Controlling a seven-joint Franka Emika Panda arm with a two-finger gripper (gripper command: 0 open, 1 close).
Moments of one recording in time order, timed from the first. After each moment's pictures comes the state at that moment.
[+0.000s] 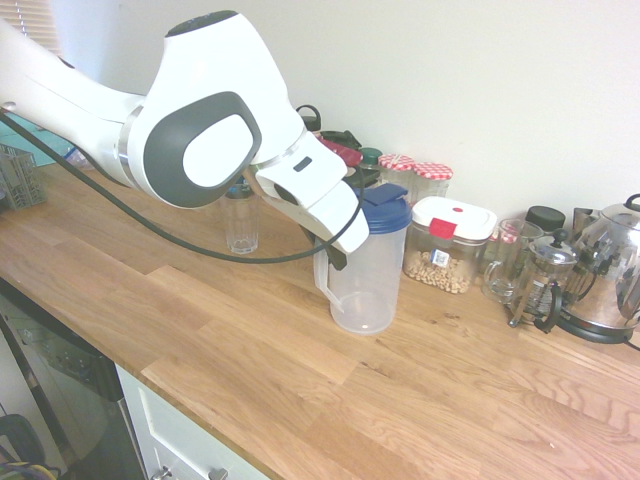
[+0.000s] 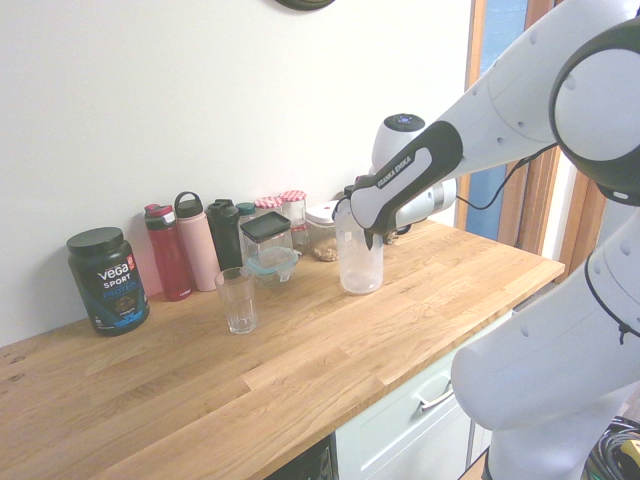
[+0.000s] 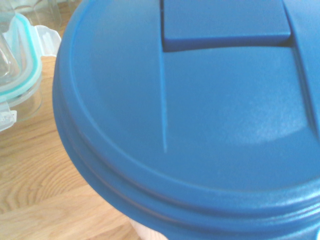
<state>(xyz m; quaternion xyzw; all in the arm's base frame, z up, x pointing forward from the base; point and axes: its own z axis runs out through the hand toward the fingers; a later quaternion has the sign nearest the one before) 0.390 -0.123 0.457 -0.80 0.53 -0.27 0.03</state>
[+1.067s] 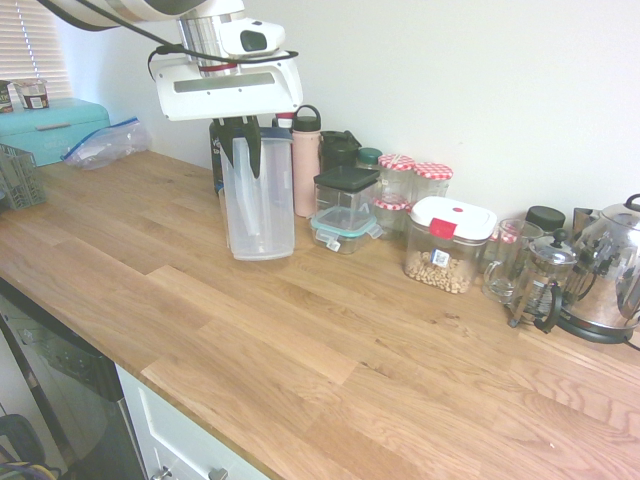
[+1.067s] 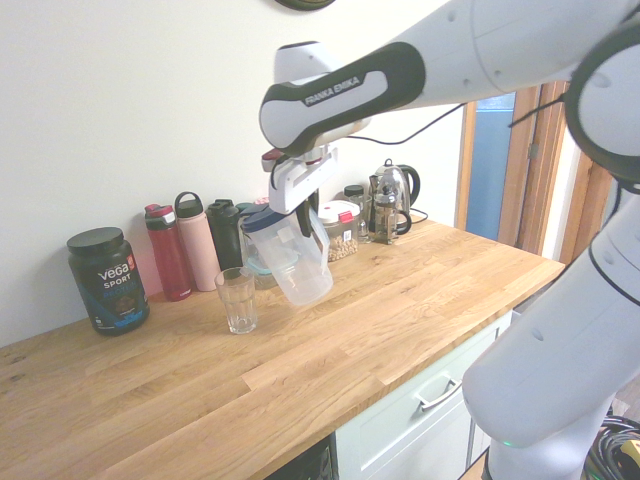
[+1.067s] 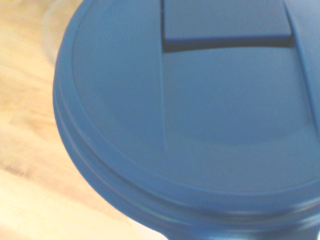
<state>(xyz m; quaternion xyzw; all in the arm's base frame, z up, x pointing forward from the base) 0.458 0.041 0.554 -0.98 0.17 -0.10 -0.06</state>
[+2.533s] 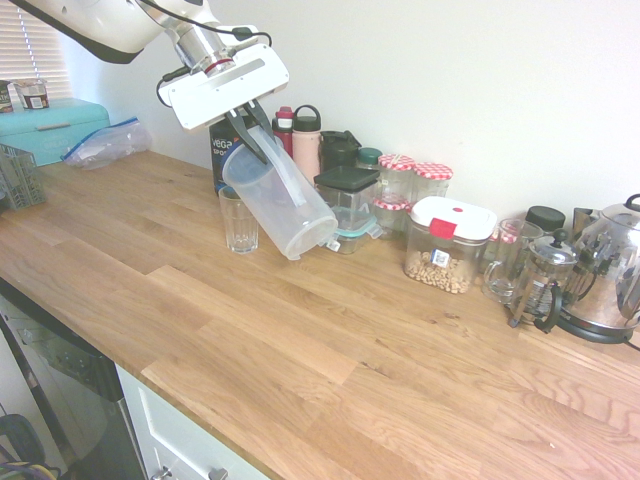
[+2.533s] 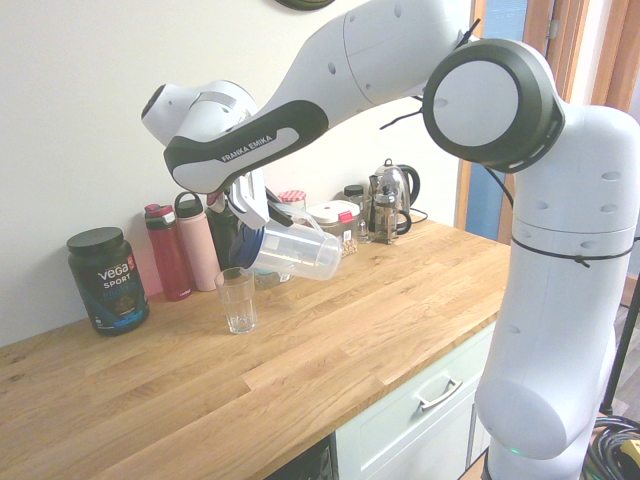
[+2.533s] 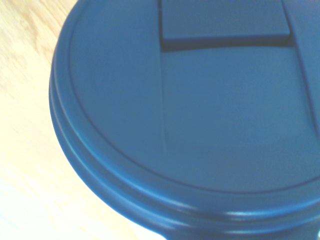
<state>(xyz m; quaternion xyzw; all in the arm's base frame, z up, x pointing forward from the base) 0.539 0.122 0.533 -0.93 -0.07 0.01 -0.35</state>
